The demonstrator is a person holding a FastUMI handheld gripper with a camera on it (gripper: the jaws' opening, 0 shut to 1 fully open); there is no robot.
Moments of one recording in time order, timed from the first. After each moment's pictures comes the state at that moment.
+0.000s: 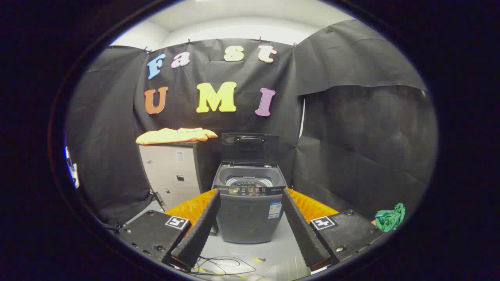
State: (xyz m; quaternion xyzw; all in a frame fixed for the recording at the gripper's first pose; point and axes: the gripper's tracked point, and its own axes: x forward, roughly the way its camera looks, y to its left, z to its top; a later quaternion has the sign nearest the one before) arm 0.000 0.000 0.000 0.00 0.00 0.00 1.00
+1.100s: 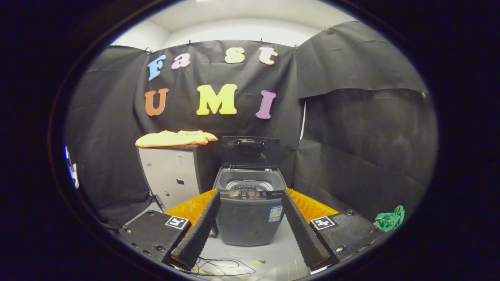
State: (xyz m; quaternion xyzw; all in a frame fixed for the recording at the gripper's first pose) arm 0.013 0.006 0.023 0.00 -0.01 0.00 1.00
